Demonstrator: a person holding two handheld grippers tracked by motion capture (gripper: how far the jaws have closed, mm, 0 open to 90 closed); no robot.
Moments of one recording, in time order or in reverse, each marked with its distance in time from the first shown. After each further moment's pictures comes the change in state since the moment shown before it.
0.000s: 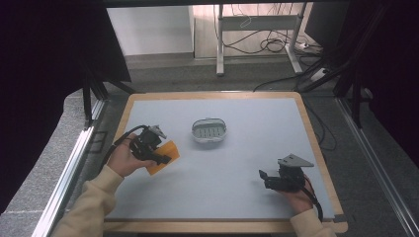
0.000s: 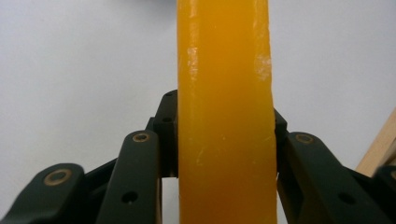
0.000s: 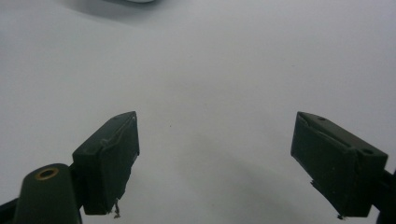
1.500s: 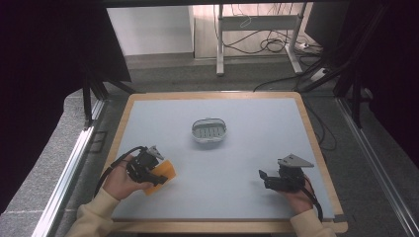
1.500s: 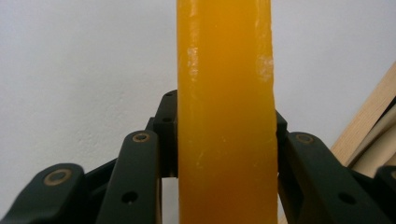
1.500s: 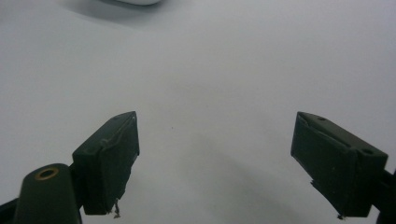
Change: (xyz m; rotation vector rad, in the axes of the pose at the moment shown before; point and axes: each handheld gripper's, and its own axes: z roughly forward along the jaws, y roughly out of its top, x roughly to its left) left arm -0.031 -0.044 0.014 0.055 0.000 -0.027; right arm 0.001 0.001 -0.001 -0.004 0.000 0.000
